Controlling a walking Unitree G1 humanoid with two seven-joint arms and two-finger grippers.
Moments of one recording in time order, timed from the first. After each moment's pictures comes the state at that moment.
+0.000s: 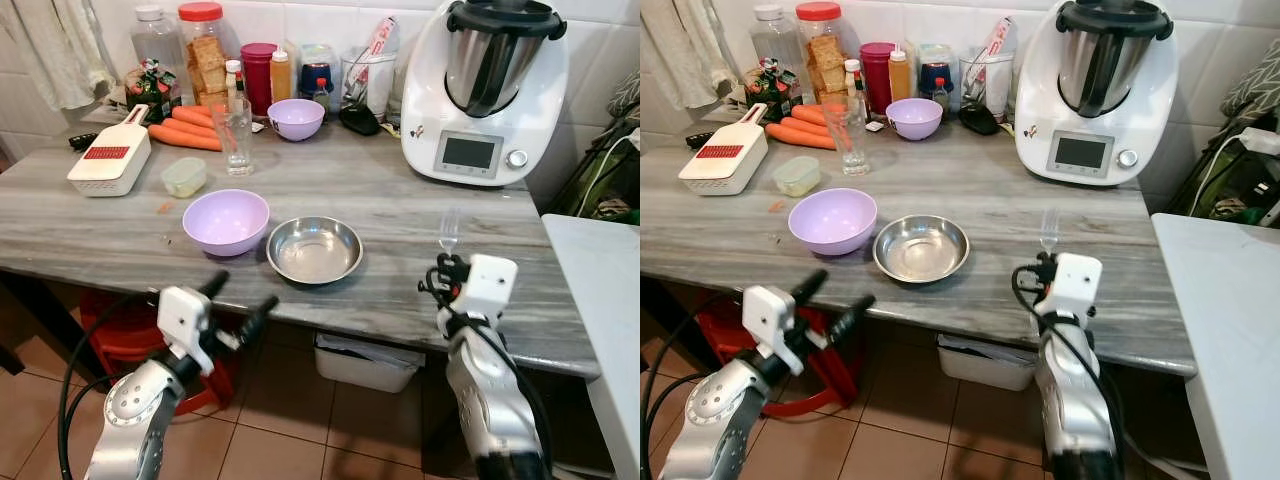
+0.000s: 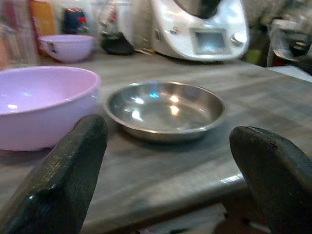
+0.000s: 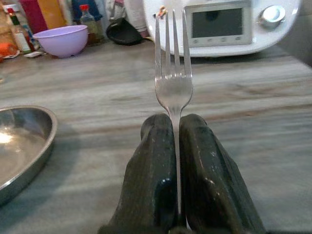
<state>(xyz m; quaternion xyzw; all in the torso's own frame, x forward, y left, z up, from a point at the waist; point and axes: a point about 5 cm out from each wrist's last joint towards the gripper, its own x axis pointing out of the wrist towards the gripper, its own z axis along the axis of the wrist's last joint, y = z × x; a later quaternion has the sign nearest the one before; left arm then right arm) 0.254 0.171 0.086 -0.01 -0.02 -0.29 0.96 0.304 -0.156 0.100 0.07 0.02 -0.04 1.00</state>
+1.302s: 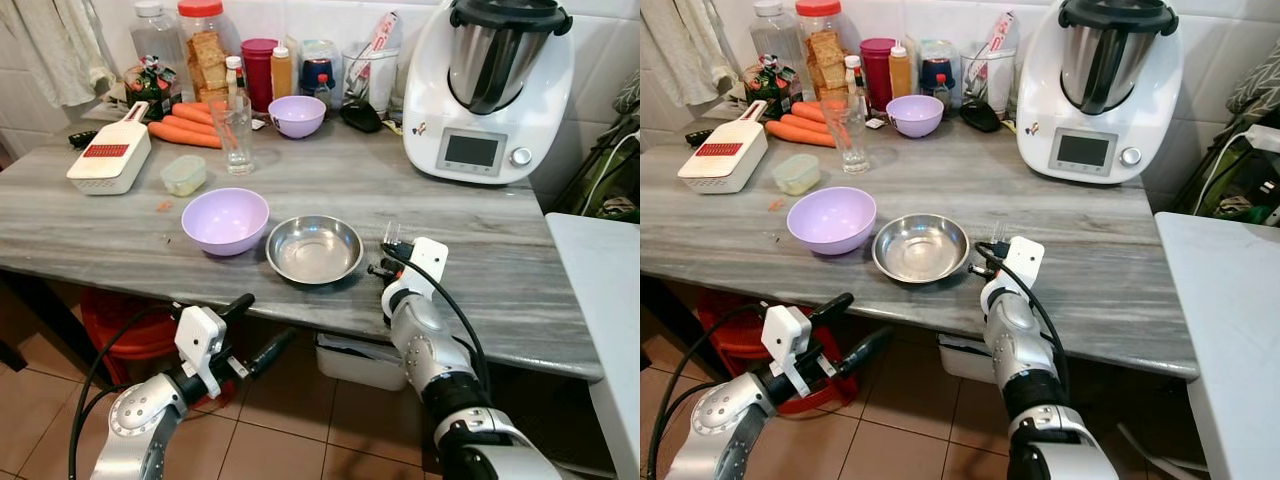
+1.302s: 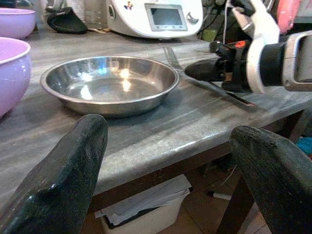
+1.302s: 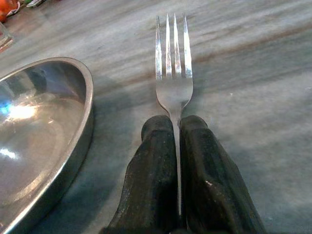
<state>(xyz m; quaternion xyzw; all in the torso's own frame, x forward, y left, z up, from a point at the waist) 0.243 0.162 0.070 -0.01 0.00 -0.37 0.93 0.349 -0.101 0.077 0.17 0.16 -0.03 0.97</state>
